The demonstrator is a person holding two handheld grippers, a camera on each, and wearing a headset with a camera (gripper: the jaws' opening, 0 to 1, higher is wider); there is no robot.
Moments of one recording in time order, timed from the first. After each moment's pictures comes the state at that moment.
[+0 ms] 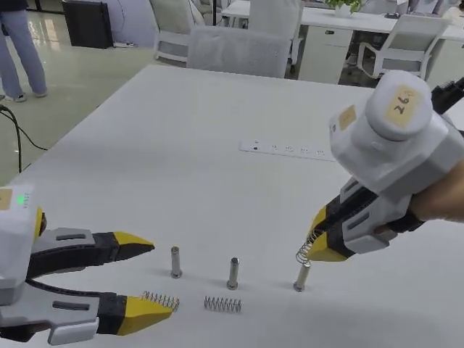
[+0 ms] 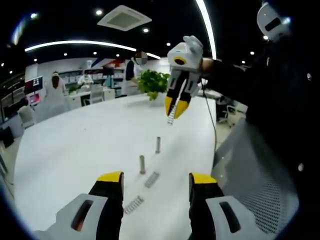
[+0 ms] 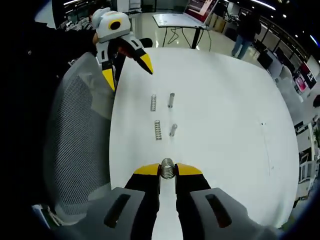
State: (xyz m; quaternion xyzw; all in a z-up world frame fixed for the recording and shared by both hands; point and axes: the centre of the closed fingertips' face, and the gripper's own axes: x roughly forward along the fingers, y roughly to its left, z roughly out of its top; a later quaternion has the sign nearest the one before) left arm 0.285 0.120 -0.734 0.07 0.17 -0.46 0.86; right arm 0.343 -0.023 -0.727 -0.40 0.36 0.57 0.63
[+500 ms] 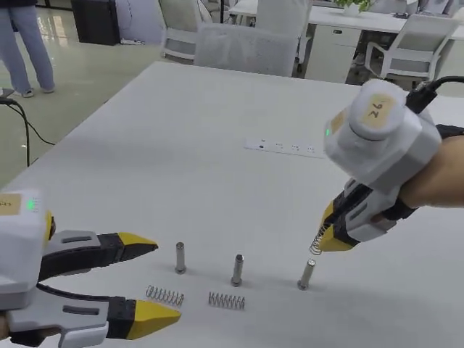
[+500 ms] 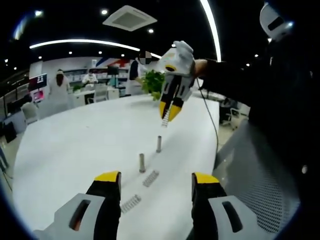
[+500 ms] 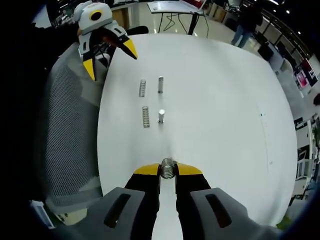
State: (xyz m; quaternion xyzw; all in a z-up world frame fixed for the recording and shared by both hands) left arm 0.285 0.116 -0.740 0.06 0.18 -0.45 0.87; right arm 0.367 -0.033 -0.754 -0.43 0.39 0.55 0.60
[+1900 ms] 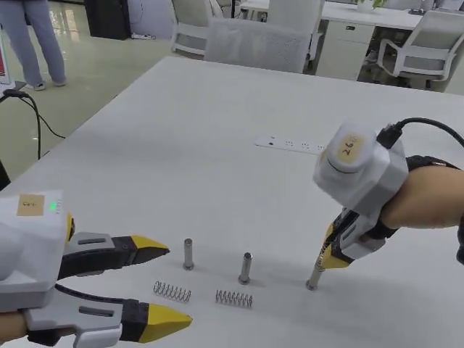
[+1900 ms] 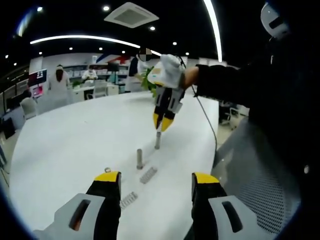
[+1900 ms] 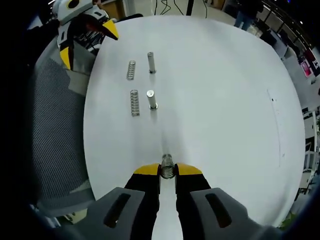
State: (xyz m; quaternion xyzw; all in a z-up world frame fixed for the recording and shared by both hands) left arm 0.285 0.112 -0.751 0.06 0.19 -0.45 0.87; right arm 0.386 -0.041 -0.806 -0.42 0.44 0.53 0.59
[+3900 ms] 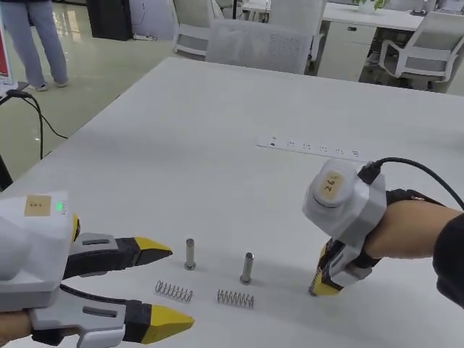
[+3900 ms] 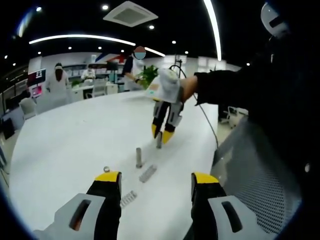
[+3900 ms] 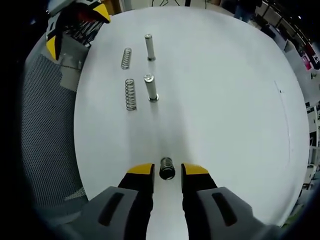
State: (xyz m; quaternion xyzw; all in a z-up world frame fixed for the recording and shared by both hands) left arm 0.282 0.113 -0.754 0.06 0.20 -0.46 0.87; right arm 0.379 -0.039 -0.842 -0.42 0.45 0.52 0.59
